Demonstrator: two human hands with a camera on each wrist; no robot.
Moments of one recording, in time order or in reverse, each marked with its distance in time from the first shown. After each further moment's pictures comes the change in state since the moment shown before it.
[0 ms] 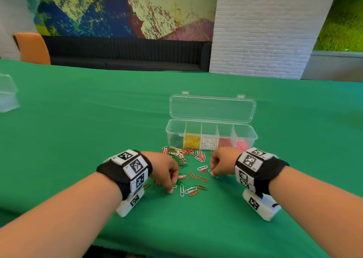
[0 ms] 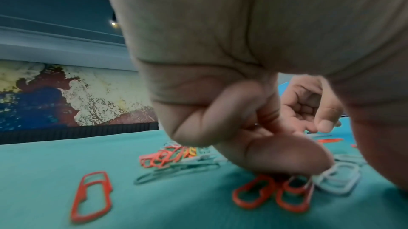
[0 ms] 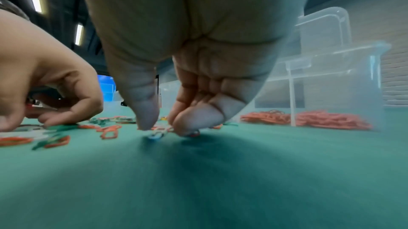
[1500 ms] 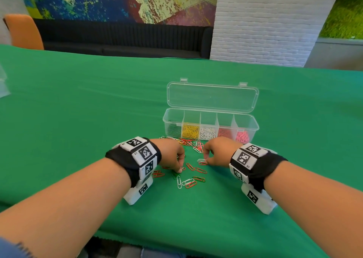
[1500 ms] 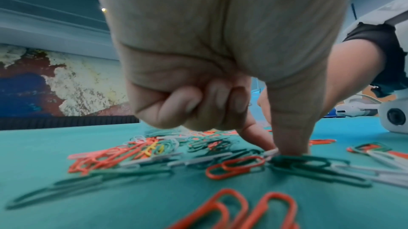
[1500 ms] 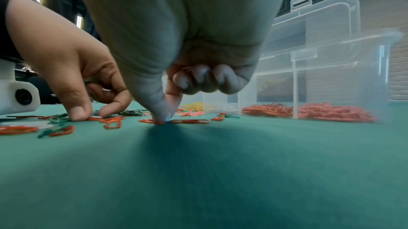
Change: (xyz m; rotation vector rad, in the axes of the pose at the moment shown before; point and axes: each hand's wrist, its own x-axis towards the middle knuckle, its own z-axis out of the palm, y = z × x) left_hand 0.025 0.015 -0.005 0.100 0.156 0.001; right_hand 0.011 0.001 0.005 -0.167 0.124 -0.187
